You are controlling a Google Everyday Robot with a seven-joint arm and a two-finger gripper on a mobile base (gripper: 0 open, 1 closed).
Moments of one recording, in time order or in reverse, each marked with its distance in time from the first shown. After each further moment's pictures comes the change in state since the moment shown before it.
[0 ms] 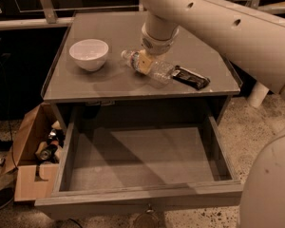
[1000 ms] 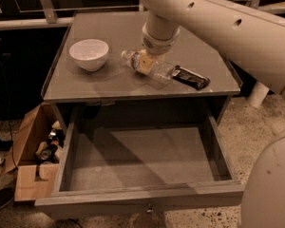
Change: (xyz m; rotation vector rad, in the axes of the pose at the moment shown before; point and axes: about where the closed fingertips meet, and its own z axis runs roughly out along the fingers) arm 0.000 0.000 0.000 0.000 0.000 0.000
